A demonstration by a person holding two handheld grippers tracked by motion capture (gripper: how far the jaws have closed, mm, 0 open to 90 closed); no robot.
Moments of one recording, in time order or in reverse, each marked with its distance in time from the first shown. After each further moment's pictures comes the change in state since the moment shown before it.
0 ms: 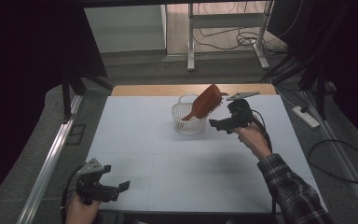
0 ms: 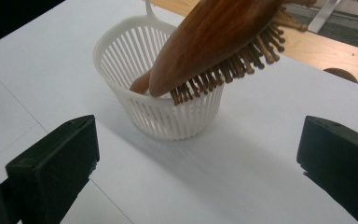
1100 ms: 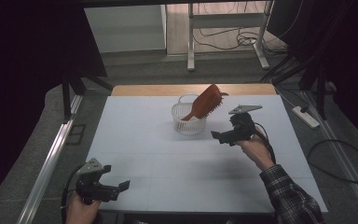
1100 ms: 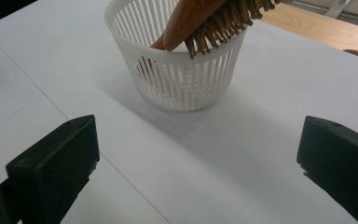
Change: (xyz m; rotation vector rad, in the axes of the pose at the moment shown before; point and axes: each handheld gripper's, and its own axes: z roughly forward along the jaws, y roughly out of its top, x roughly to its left) left arm 0.001 0.000 0.000 -0.001 -0.005 -0.004; right arm 0.006 -0.037 -0.003 -0.005 0.021 -0.032
